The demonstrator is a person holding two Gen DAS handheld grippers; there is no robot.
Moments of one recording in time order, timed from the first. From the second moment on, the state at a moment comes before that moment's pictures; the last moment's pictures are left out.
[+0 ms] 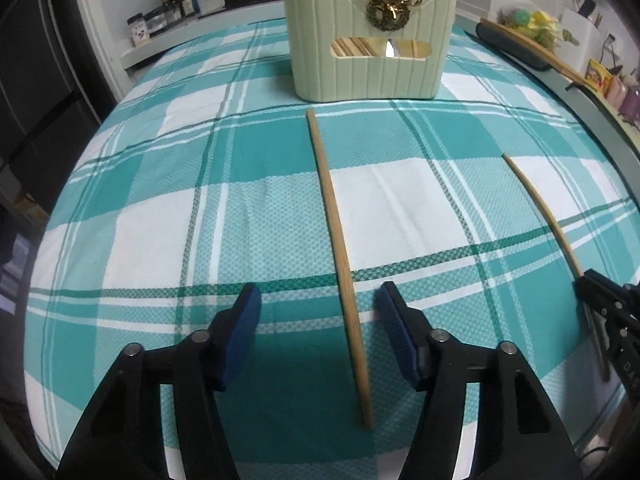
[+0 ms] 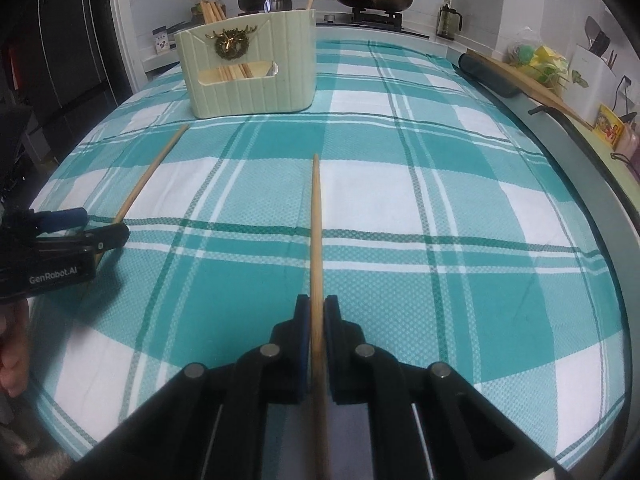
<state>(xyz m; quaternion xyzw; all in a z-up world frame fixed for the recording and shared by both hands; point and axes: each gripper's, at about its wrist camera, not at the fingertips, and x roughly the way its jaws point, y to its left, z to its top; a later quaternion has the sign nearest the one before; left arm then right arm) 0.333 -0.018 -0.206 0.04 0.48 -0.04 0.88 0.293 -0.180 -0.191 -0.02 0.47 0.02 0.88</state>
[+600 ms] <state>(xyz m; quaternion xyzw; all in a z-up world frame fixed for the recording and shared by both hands) 0.259 -0.018 -0.200 0.05 0.49 -0.07 0.87 0.283 -0.202 -0.191 0.00 0.47 0.01 0.88</state>
